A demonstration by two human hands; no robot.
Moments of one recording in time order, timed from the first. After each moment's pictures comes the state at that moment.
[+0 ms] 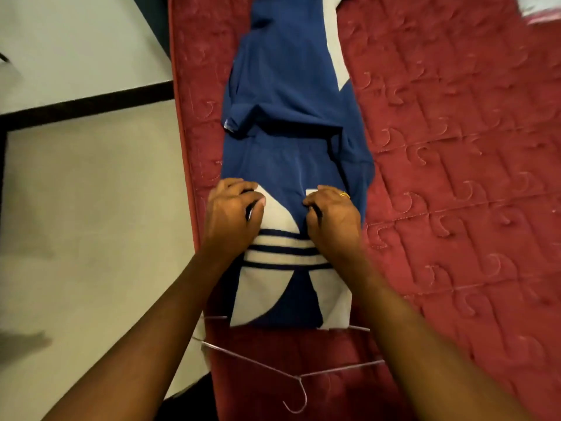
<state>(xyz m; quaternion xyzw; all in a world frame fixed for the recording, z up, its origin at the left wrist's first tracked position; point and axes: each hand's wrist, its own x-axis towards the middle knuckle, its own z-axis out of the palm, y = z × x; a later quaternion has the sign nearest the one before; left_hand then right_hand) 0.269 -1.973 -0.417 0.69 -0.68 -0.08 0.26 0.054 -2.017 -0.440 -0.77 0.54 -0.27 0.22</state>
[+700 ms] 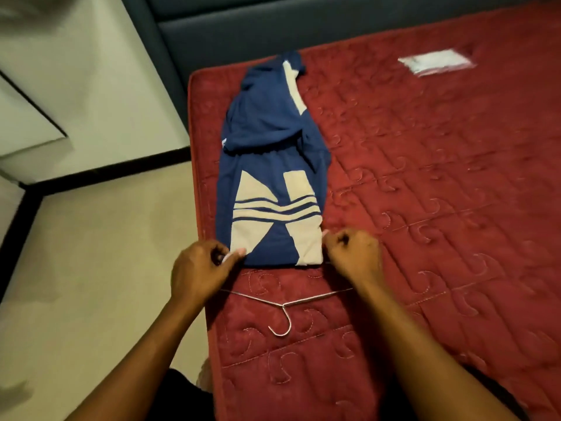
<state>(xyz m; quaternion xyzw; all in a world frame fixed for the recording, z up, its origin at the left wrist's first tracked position) 0.241 -1.772 -0.392 0.78 -0.55 -0.13 0.25 -0.046 -1.850 -0.405 -0.59 0.70 -0.26 0.30</state>
